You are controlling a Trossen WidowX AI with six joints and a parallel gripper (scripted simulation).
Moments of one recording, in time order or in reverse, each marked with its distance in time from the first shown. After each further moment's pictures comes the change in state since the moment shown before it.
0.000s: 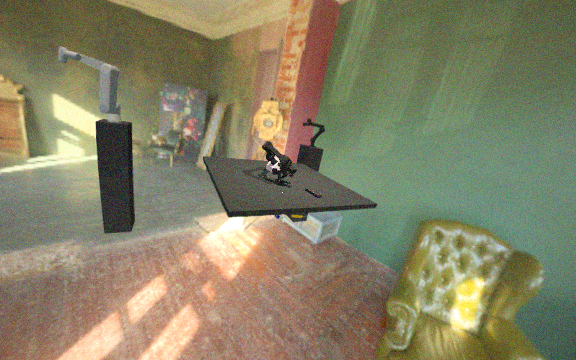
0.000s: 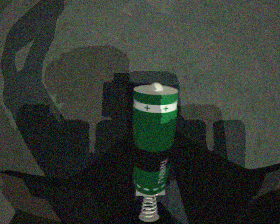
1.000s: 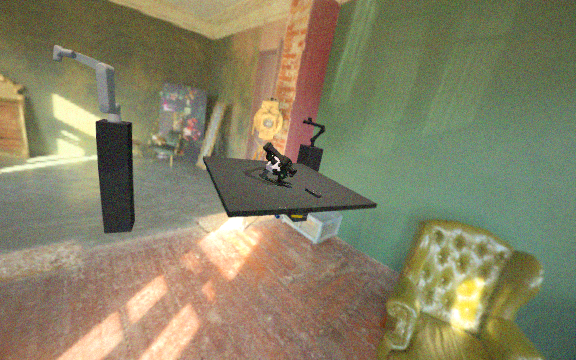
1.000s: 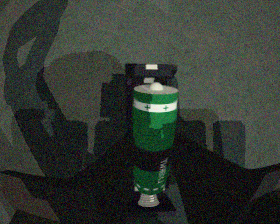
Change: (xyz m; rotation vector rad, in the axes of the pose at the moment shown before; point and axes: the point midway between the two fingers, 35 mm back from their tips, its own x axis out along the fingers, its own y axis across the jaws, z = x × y) arm -0.006 -0.001 -0.013 0.002 -0.003 -0.007
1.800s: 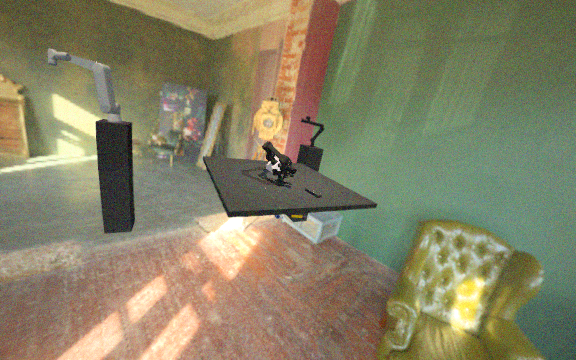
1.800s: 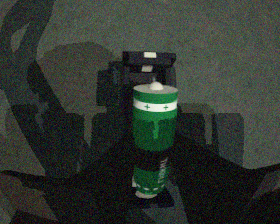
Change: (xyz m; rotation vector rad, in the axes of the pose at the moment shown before) arm -0.002 -0.001 -0.005 -0.008 0.065 -0.017
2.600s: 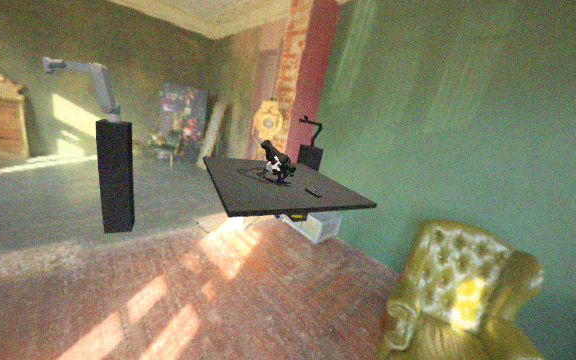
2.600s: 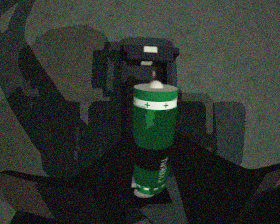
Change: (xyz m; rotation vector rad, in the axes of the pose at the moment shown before) arm 0.004 -0.001 0.001 -0.010 0.103 -0.011
